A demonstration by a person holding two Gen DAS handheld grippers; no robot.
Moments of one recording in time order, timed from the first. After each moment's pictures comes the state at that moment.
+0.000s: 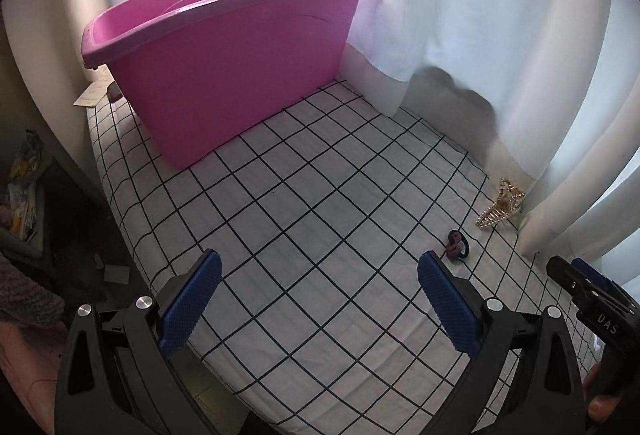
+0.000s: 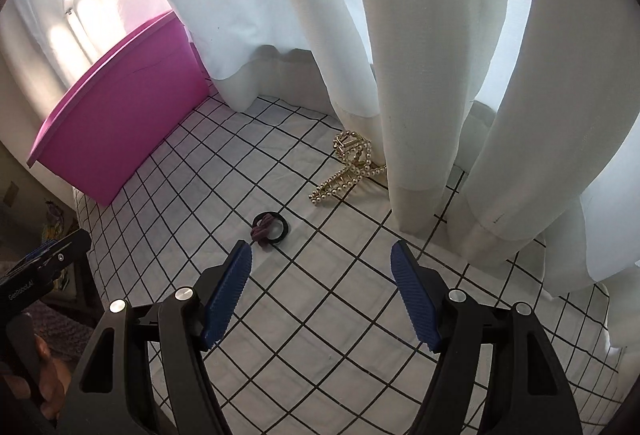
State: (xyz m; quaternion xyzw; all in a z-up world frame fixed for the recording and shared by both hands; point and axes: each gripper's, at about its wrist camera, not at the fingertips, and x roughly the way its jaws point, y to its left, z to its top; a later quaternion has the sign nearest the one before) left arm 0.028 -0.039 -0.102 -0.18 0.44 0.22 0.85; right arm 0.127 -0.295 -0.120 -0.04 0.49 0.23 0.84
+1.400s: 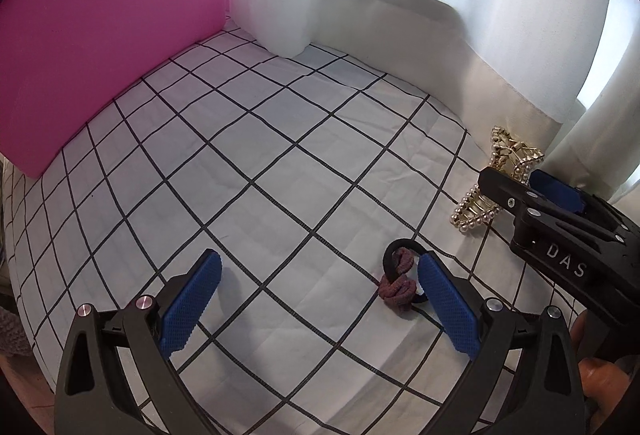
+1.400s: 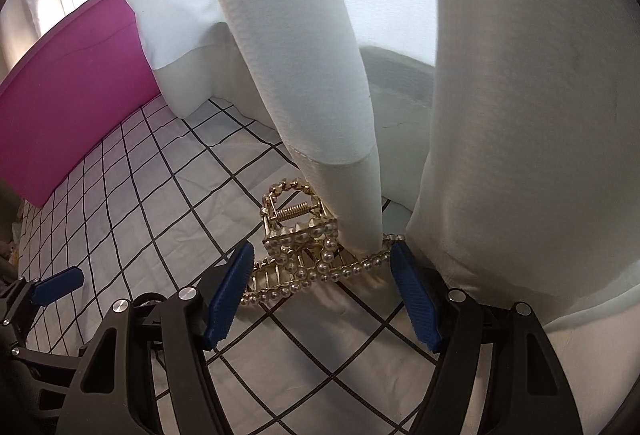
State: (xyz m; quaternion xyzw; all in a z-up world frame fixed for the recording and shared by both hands) left arm 0.141 -0.105 -0.211 -0.15 0.47 0.17 0.85; right arm 0.240 -0.268 -0.204 -0.10 0.44 0.26 0.85
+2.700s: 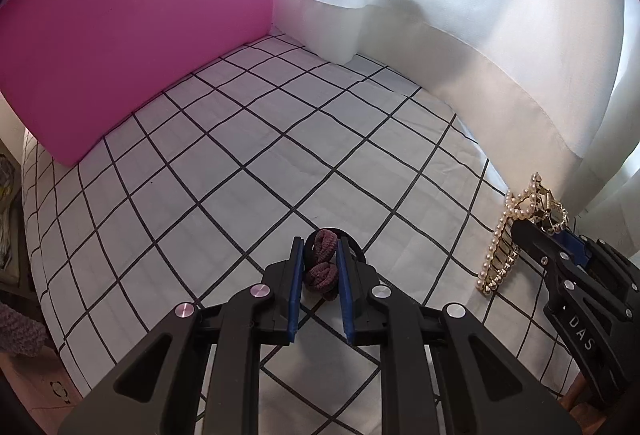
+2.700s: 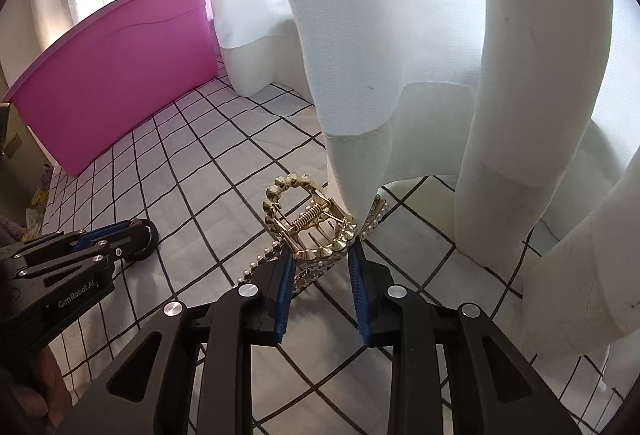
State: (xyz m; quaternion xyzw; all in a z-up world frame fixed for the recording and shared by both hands) left arm 0.101 -0.073 -0.202 -0.15 0.45 0.19 0.86; right arm 0.162 -0.259 -0.208 -0.10 0.41 0.29 0.86
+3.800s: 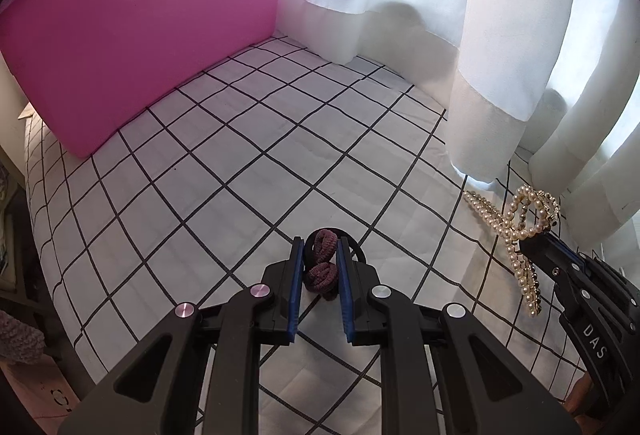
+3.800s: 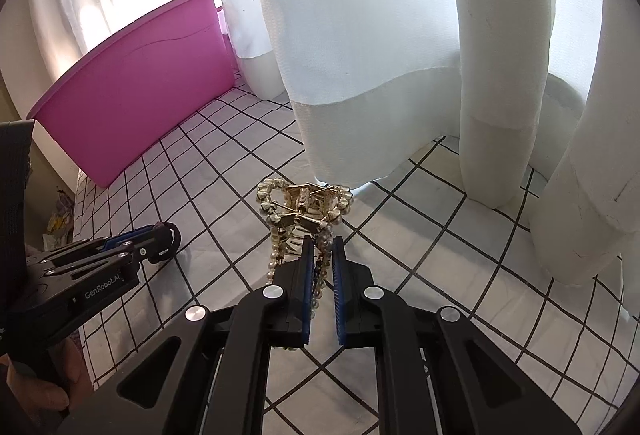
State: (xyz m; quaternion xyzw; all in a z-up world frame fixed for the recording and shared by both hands) left arm 0.075 -0.063 -0.187 -0.14 0.45 0.16 0.87; right arm 0.120 -0.273 -0.195 -0.04 0.42 0.30 0.86
